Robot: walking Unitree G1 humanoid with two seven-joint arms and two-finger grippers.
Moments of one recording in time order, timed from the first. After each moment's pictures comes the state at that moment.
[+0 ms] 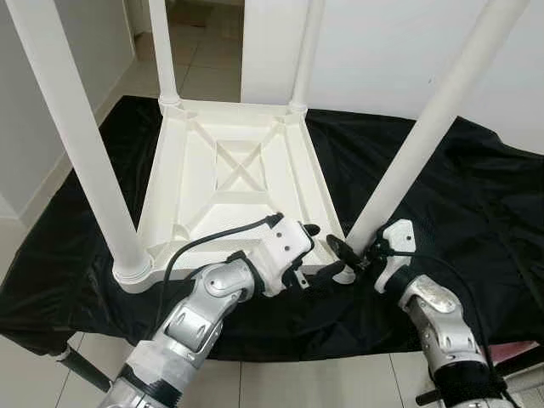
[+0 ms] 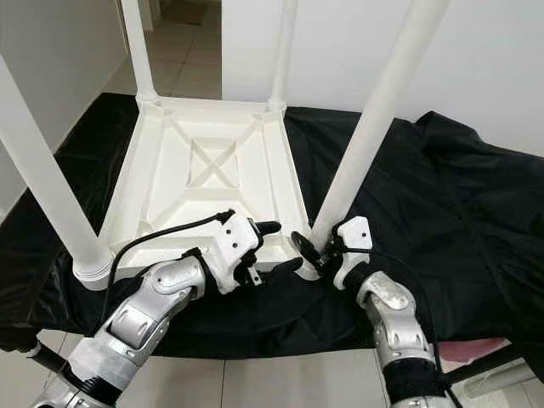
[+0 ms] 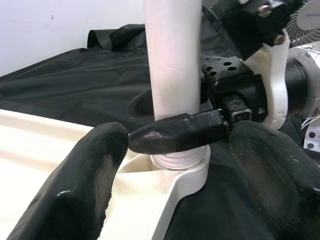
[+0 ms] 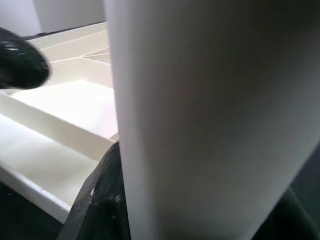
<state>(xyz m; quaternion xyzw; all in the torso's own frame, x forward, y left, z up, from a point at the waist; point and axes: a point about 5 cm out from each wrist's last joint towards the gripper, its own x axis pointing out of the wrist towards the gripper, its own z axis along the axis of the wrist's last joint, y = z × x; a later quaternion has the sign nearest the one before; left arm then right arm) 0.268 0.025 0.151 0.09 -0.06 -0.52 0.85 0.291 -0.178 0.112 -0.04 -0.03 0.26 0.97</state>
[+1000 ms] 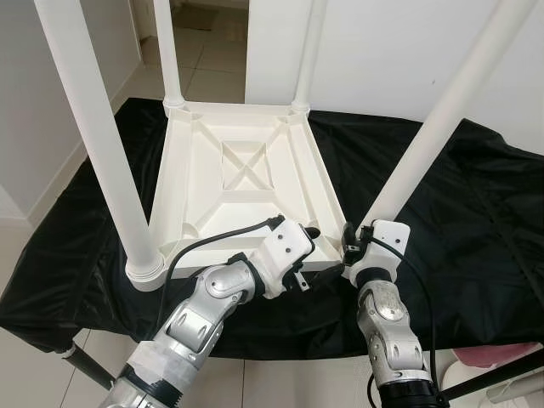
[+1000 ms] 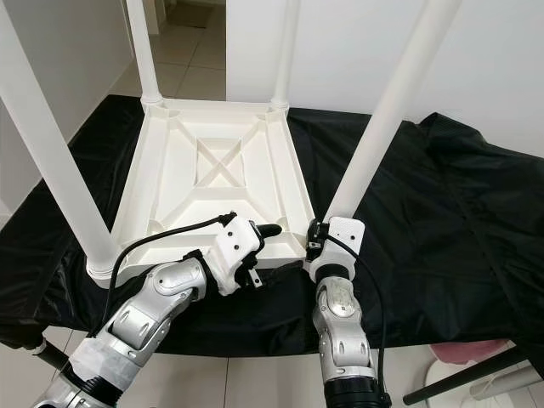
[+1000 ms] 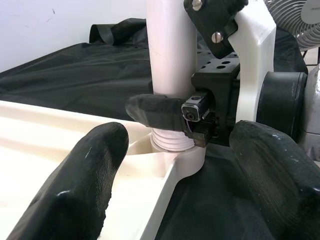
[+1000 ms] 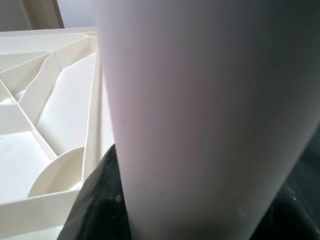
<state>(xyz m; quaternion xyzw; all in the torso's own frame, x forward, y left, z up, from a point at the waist) 0.269 0.025 0.149 0.10 -0.06 -0.52 0.85 0.284 -0.144 0.114 0.05 -0.01 -0.08 1.00</state>
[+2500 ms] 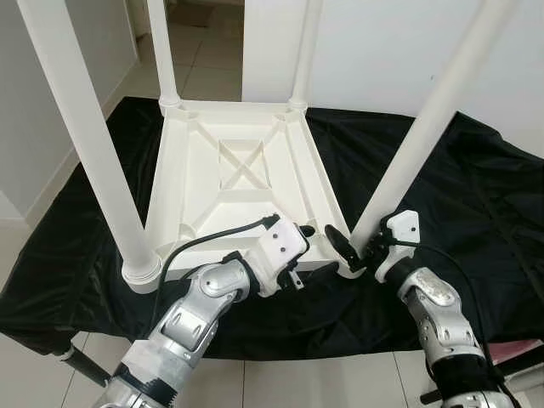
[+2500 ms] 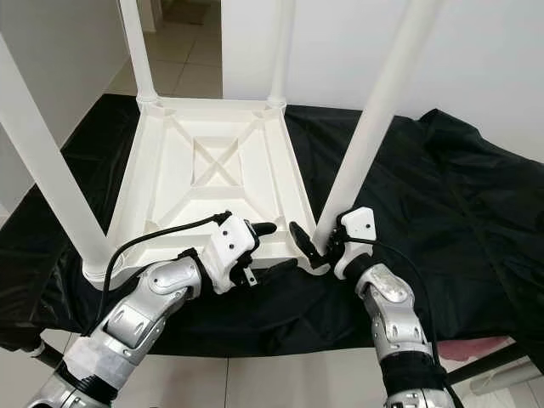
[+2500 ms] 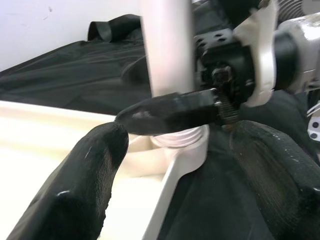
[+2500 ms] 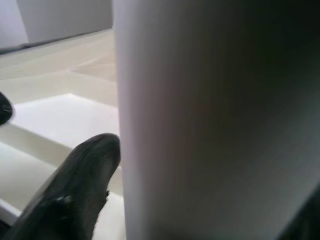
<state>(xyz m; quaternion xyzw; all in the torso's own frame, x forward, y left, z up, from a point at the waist) 0.270 0.031 0.148 0.11 -0.06 -0.51 0.85 0.306 -0.178 0.121 -0.05 -0.05 0.27 0.96</state>
